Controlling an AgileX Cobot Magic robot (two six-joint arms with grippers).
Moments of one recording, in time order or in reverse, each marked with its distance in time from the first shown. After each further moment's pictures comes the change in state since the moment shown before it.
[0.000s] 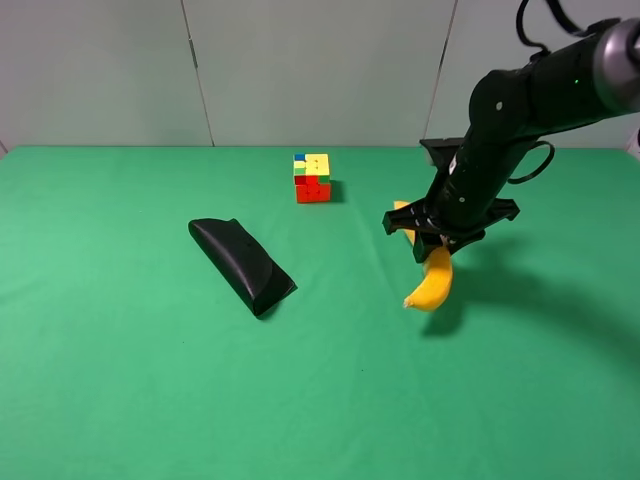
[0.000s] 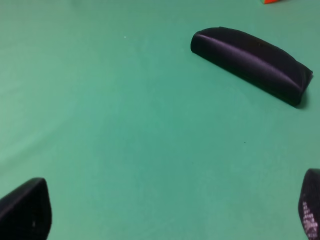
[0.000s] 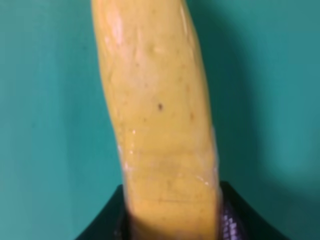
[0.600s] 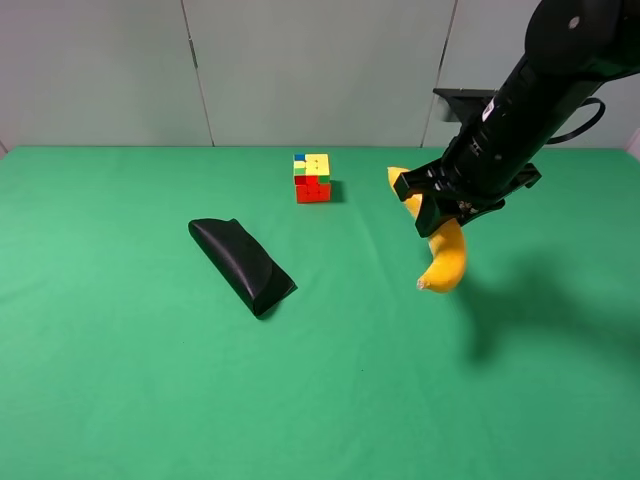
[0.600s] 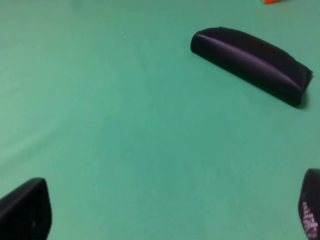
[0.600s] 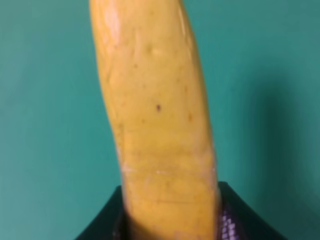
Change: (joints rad) left arm 0.000 0.000 0.000 0.000 0.000 0.000; right arm 0.000 -0.207 0.000 0.163 0.143 -0.201
